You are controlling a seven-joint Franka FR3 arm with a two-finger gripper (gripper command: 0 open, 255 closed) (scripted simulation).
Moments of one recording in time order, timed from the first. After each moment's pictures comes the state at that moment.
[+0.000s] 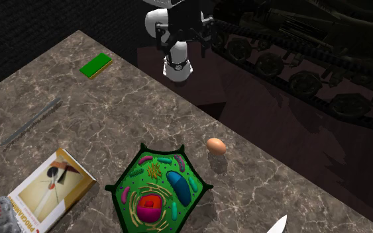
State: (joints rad) arm -0.01 -0.81 0.00 -2.34 0.03 1.67 -0.01
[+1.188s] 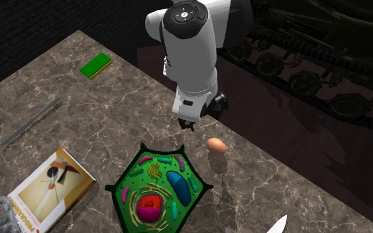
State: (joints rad) arm 0.12 -0.32 -0.10 -2.32 0.16 2.13 -0.31
